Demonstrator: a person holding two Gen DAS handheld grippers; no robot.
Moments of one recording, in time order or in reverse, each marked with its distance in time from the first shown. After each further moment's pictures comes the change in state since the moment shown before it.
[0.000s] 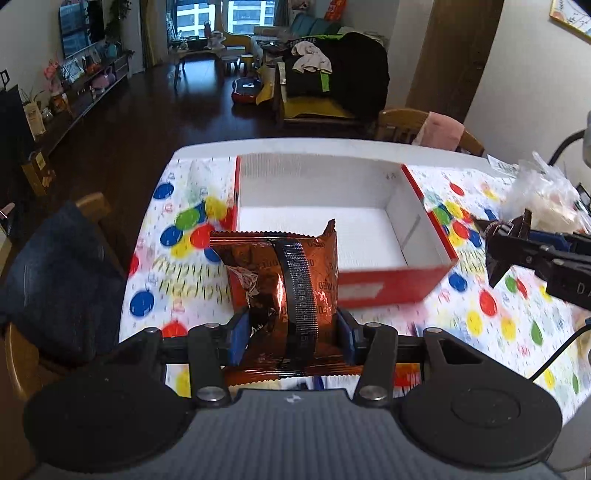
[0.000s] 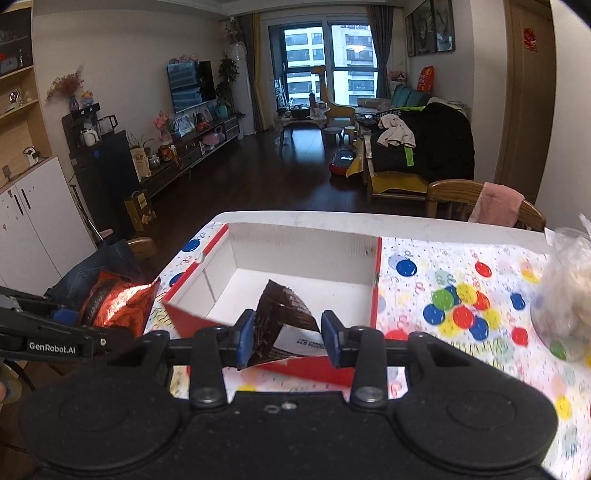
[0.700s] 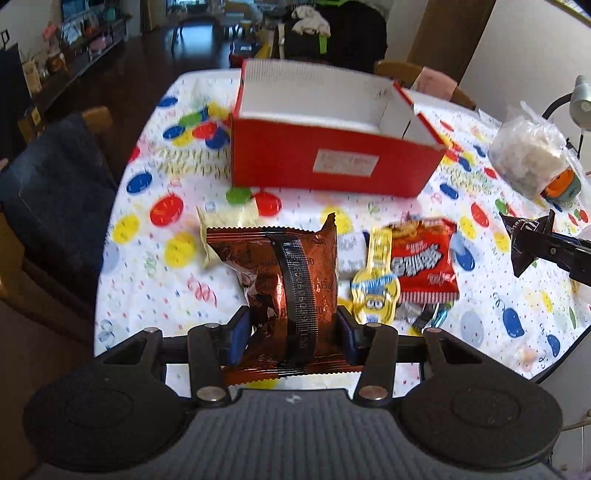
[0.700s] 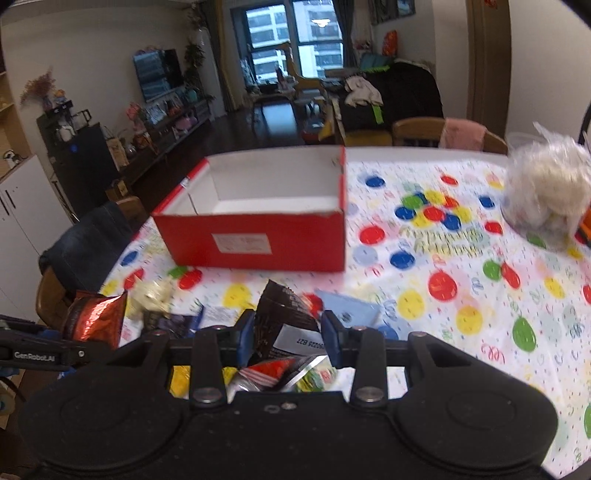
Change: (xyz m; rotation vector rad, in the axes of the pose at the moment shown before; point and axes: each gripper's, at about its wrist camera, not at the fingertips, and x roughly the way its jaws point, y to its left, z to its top) left arm -0.022 0.012 -0.131 -0.029 0.093 -0.046; right arm -0.061 0.008 -0.116 0.098 0.044 -0.053
